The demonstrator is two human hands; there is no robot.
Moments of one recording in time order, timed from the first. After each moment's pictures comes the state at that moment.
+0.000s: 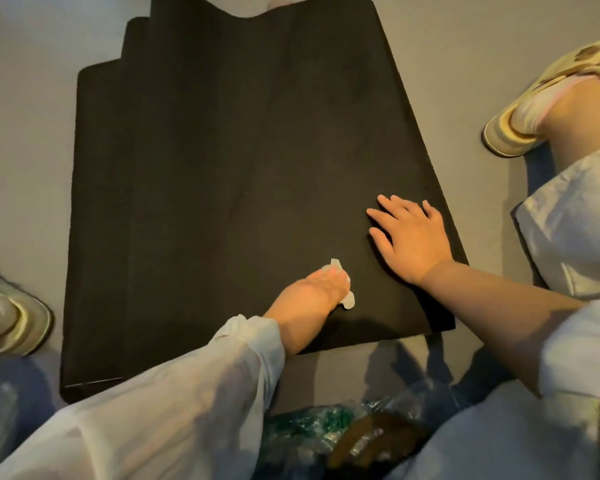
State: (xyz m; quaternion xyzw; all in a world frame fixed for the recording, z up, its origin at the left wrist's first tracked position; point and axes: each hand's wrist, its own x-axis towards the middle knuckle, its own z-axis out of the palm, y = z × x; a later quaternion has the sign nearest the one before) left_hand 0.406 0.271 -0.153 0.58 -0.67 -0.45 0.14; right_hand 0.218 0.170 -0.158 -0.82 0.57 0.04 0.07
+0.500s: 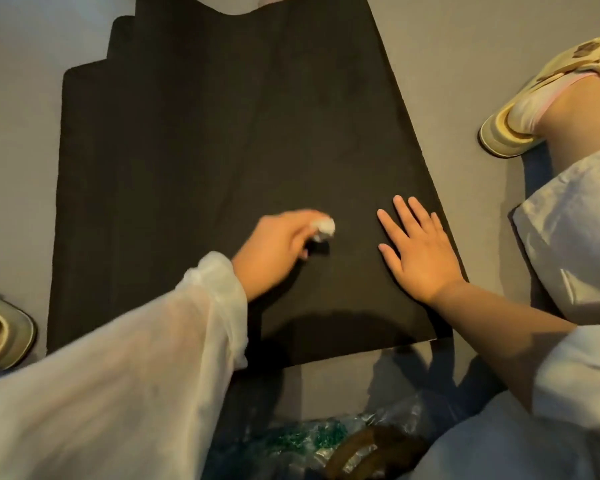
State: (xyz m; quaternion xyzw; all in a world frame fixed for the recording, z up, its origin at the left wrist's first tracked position) left_hand 0.433 0.202 -0.111 0.55 -0.70 -0.36 0.28; right_hand 0.191 0.179 -0.177 -0.81 0.58 0.03 0.09
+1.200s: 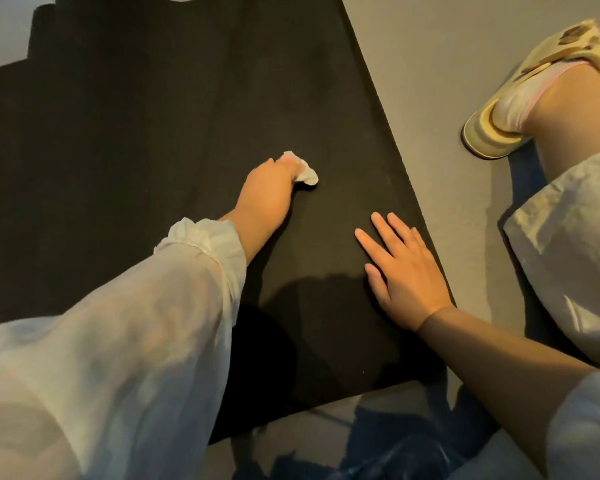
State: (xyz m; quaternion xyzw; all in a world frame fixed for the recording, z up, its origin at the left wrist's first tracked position) left_hand 0.402 0.065 -0.164 0.65 -0.73 -0.17 0.11; right_hand 0.187 0.174 -0.177 -0.81 0.57 -0.03 0.13
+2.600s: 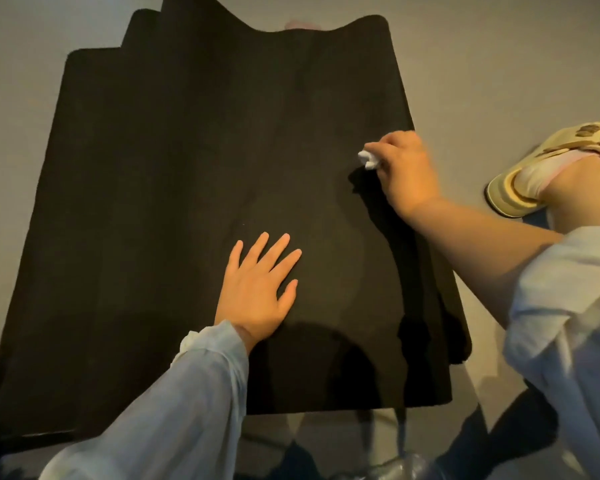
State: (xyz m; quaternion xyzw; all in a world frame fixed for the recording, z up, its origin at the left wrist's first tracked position) left_hand 0.455 0.214 -0.172 0.68 -0.73 -0.07 0.07; right_hand 0.255 0.027 -0.115 -0.84 0.52 -0.18 0.04
